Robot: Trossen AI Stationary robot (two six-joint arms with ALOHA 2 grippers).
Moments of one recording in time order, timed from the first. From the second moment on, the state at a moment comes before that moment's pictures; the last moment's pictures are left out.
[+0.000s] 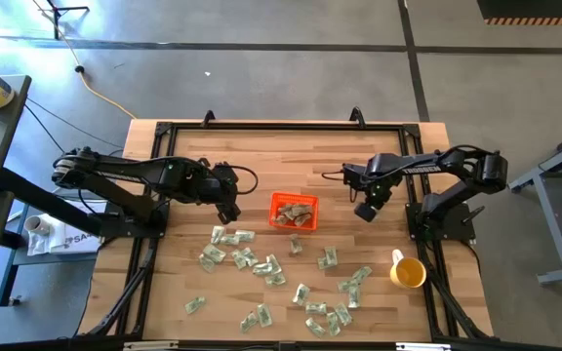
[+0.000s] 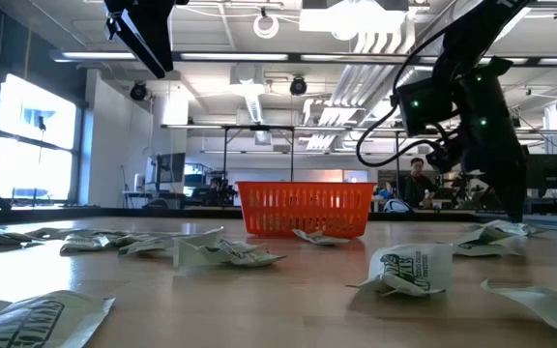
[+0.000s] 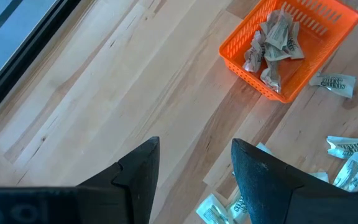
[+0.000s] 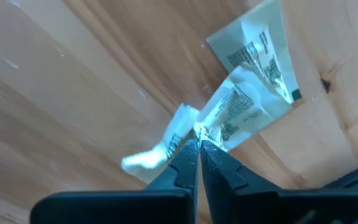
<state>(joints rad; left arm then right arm) -0.14 1.31 1.28 -1.15 -0.44 -0.65 -0.35 1.49 0.74 -1.02 0.01 0.37</state>
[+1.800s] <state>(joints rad) -0.14 1.31 1.28 -1.15 -0.46 -0.61 -0.35 1.38 0.66 -0.98 0.06 0.47</state>
